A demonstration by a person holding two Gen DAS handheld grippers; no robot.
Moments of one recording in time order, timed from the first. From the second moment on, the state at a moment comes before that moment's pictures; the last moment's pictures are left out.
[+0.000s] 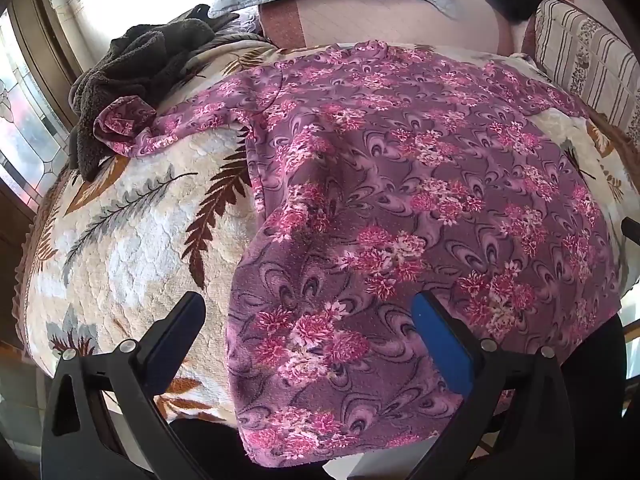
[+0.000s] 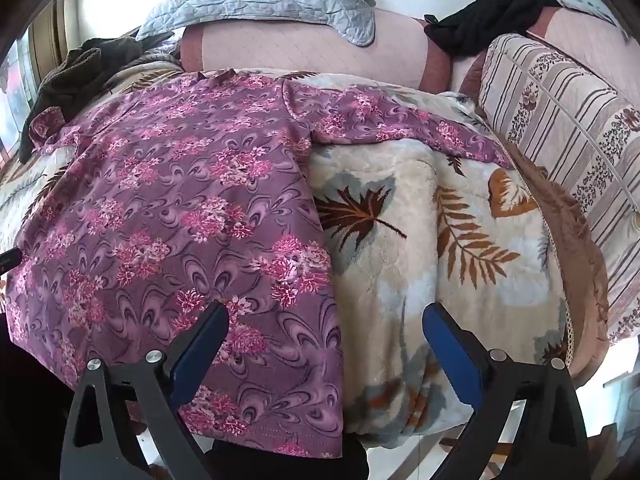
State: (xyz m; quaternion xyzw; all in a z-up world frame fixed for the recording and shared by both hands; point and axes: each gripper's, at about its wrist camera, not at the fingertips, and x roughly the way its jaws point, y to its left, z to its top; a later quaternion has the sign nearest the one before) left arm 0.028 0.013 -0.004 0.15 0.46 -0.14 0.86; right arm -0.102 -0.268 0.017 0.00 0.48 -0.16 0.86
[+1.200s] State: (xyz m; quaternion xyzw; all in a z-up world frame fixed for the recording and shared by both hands) left arm 0.009 0.027 -0.004 0.14 0.48 -0.14 0.85; right arm -0.137 -0.292 0.031 -0.04 0.46 -0.15 0.88
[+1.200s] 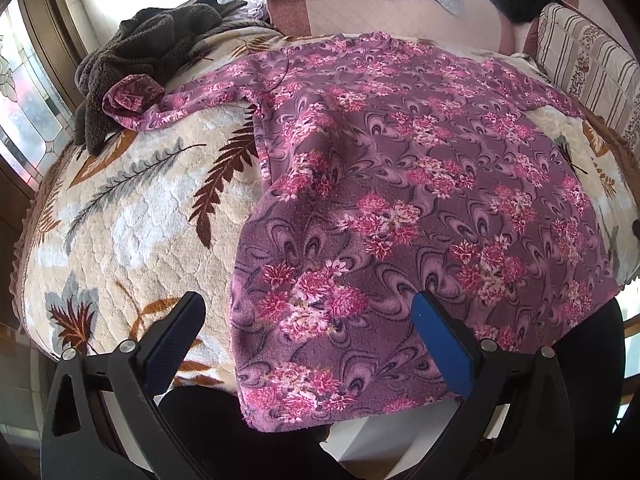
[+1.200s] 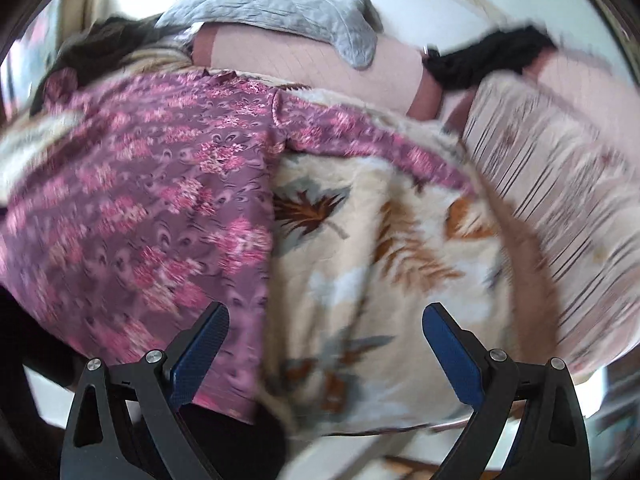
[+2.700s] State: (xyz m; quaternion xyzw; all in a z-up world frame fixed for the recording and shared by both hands) left arm 0.168 0.035 -0.044 -0.03 0.61 -0.12 0.78; right arm 0.066 -0.373 -0.052 0.22 0.50 -0.12 0.83
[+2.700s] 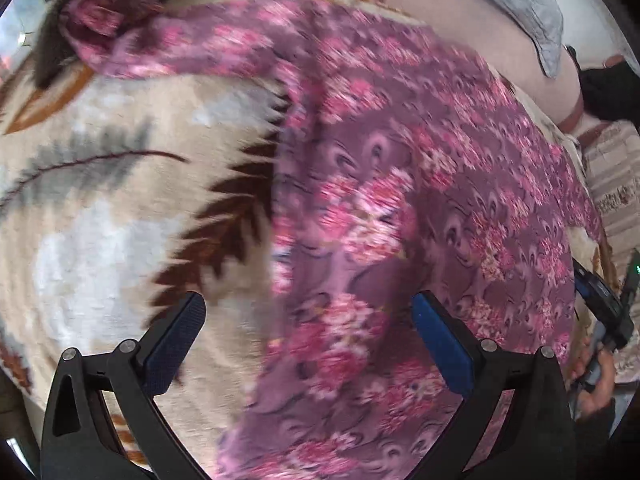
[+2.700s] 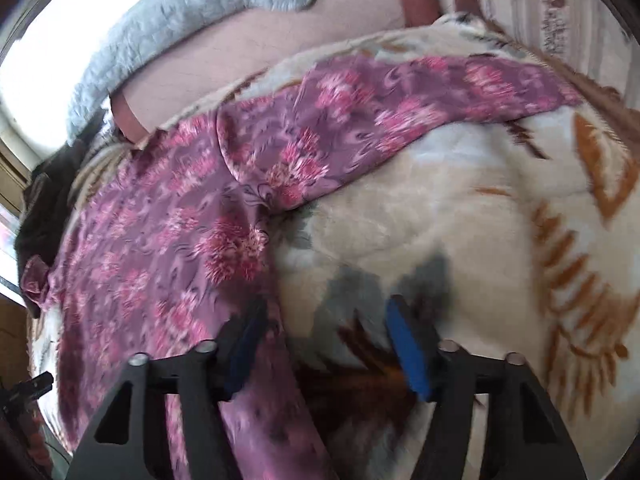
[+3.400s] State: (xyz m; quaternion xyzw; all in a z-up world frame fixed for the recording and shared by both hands) left arm 0.171 0.073 -0.026 -0.11 0.61 -0.17 0.77; right arm 0.038 -0.377 -0.030 0.27 0.49 -0.02 0.83
